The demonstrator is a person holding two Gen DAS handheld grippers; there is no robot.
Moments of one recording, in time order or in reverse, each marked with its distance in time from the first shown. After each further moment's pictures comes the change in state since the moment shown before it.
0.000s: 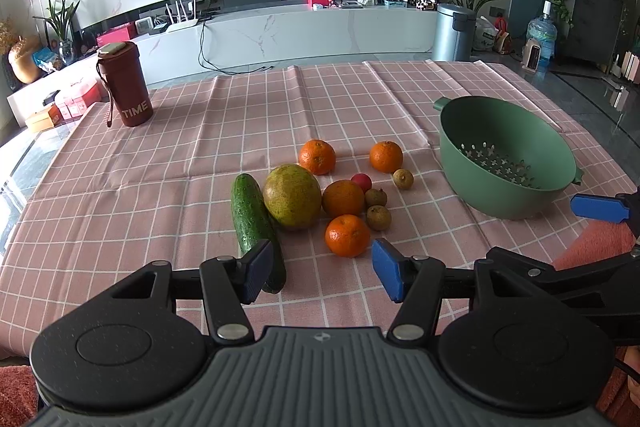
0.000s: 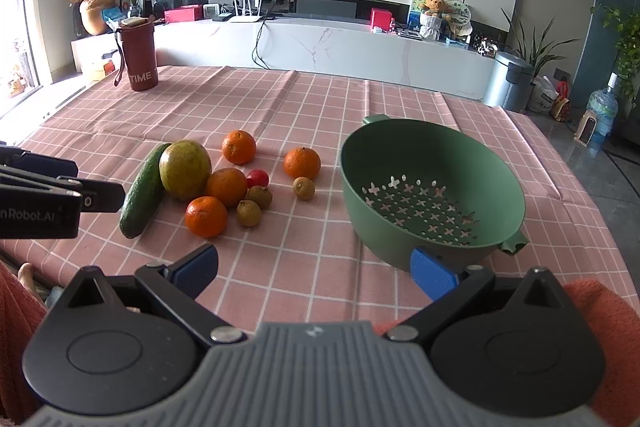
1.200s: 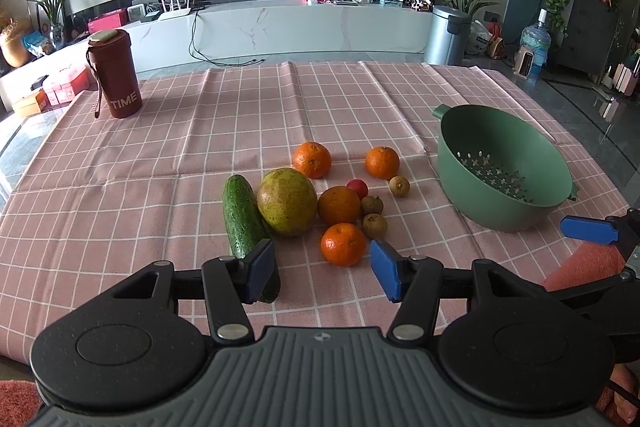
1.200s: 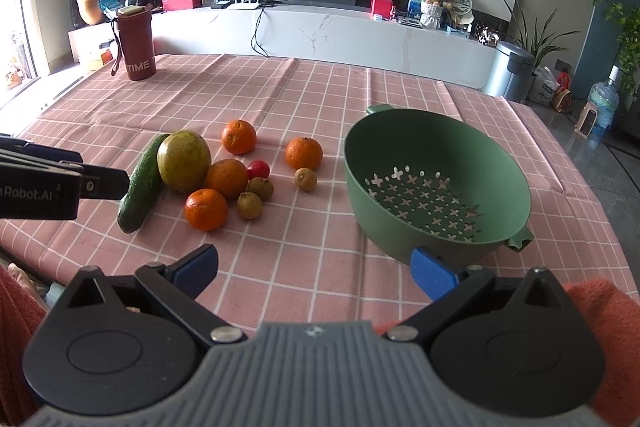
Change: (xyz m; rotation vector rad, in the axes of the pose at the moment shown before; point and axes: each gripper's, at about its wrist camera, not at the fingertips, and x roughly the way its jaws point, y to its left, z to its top) left arm 0.012 0.017 0.011 -0.047 0.020 -0.061; right arm 0.007 0.004 0.005 0.000 0.051 -0.001
